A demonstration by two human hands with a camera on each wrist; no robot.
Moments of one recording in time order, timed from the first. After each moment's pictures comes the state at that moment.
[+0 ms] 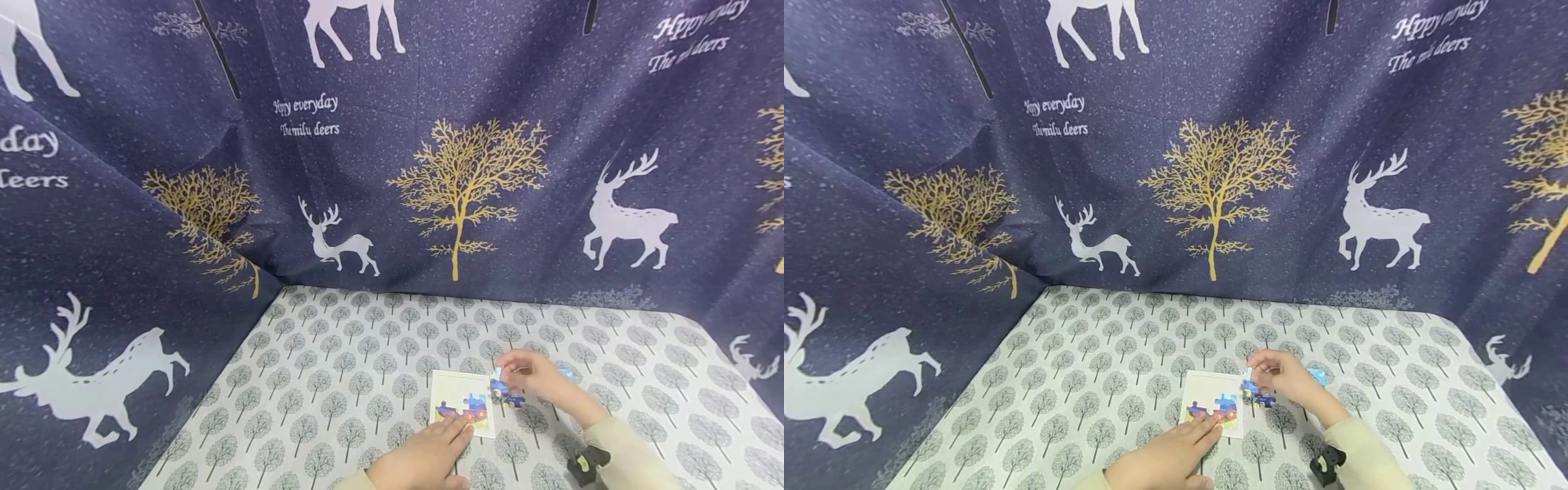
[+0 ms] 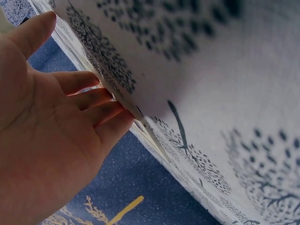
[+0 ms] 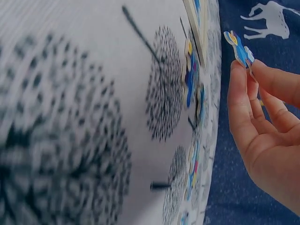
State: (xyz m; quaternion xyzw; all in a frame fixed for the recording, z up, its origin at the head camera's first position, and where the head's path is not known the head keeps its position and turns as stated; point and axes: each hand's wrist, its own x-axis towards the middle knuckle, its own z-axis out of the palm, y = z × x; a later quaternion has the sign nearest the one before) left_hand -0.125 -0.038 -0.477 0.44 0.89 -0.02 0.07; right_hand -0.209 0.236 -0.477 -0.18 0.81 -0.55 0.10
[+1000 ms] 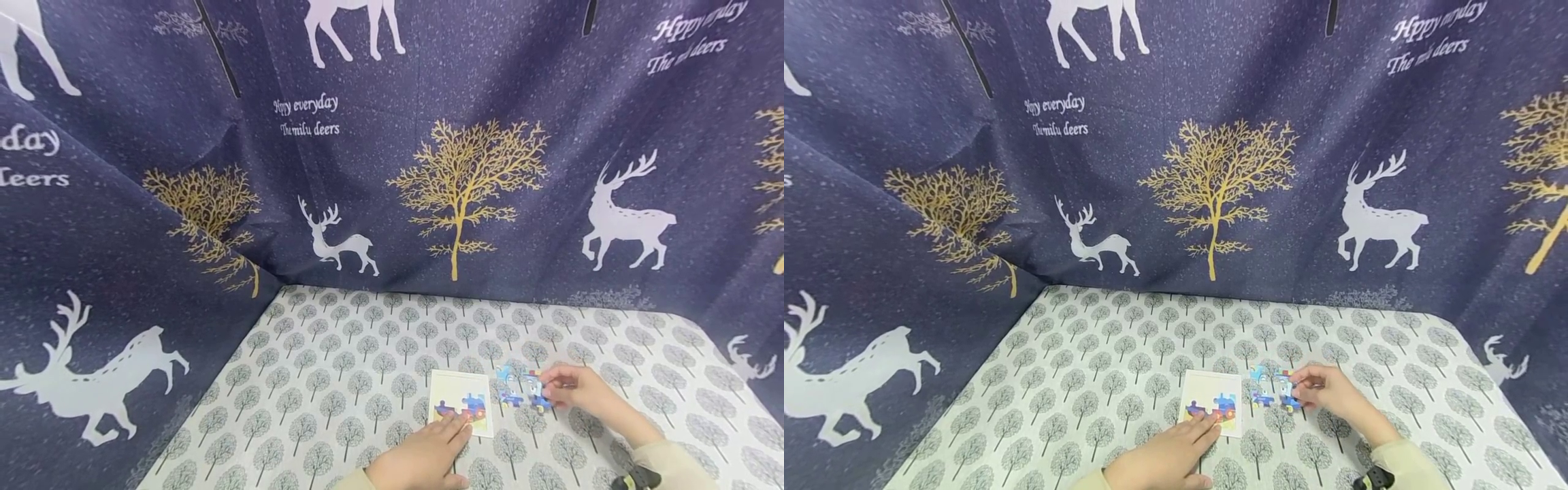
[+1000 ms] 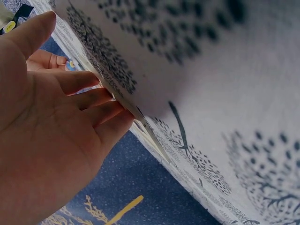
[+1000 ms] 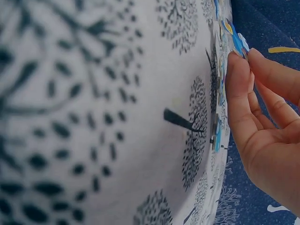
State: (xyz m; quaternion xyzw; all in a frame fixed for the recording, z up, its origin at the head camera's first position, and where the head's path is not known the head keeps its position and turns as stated) left_hand -0.125 -0.038 -0.477 0.45 0.89 -0.02 0.07; right_hand -0.185 0.301 -0.484 -0.14 0.81 -0.55 0.12
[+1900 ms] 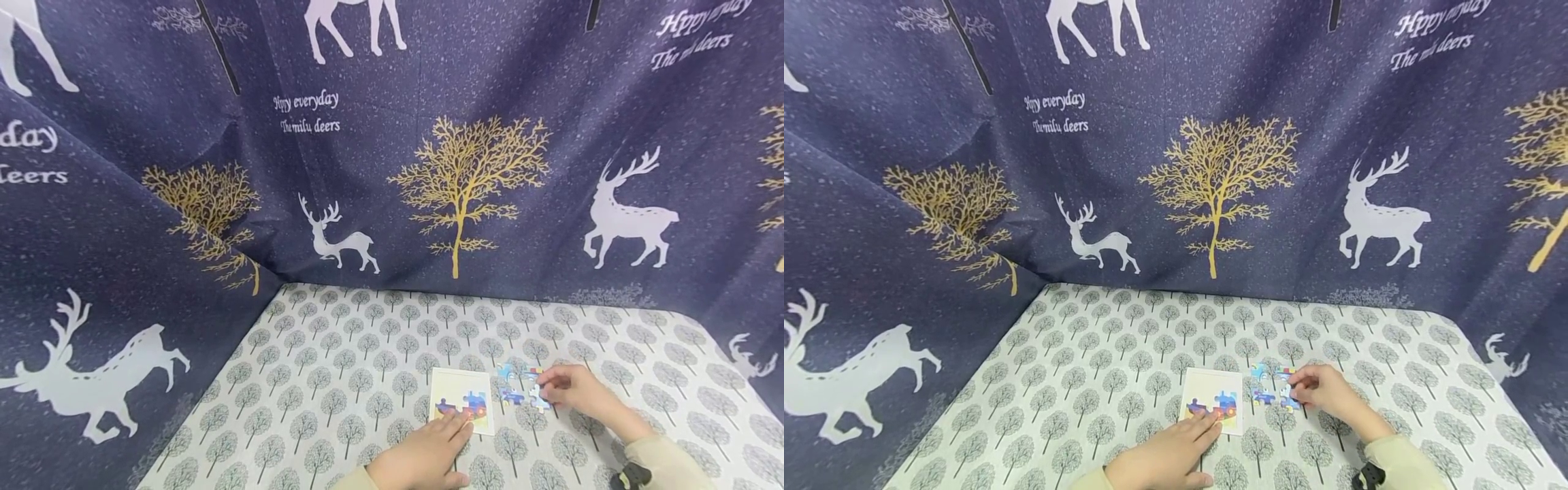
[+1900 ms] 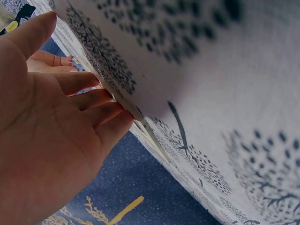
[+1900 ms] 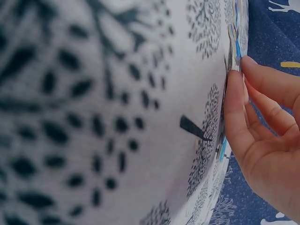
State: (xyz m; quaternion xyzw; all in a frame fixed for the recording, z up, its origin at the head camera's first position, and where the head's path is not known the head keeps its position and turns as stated) left_hand -0.126 -0.037 -0.475 0.45 0.89 -0.03 0.08; right_hand -0.187 0.294 -0.487 -0.14 0.87 -0.46 0.09
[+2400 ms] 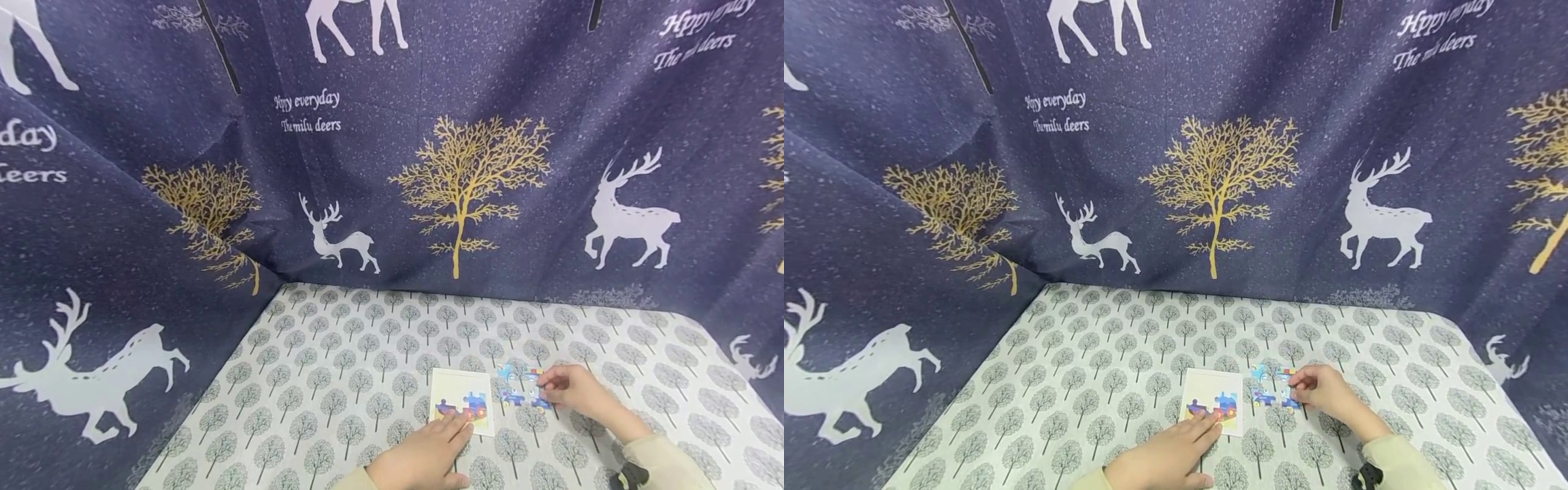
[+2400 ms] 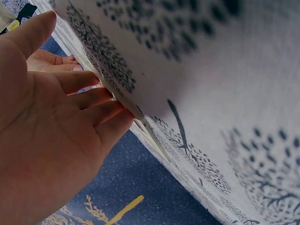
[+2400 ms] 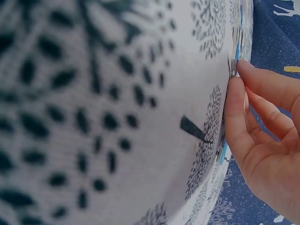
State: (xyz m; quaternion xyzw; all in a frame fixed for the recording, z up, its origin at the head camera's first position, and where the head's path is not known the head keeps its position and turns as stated) left_hand -0.128 -0.038 -0.482 0.44 0.89 -0.02 0.09; right_hand -0.190 0.292 -0.492 -0.13 0.89 -0.43 0.06
